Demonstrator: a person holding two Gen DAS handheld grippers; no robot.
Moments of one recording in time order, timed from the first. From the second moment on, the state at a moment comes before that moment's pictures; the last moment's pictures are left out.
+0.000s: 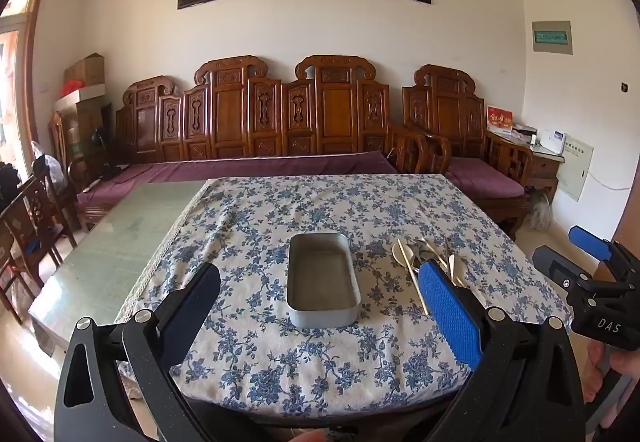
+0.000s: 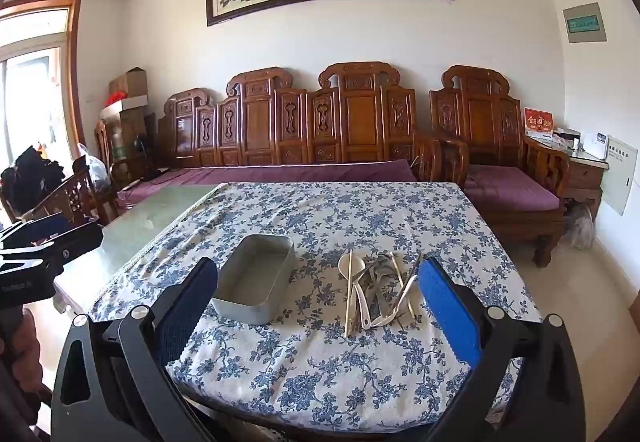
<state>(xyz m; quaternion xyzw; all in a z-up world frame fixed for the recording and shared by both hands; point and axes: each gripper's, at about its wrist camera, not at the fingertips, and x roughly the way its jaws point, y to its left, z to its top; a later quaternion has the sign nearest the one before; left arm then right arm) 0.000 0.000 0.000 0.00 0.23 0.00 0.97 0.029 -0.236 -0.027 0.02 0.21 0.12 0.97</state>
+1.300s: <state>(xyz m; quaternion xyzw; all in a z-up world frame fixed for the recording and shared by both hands) -0.009 -0.009 0.021 0.00 0.22 -0.02 0.97 0.026 -0.238 -0.024 0.02 0.20 0.12 0.97</state>
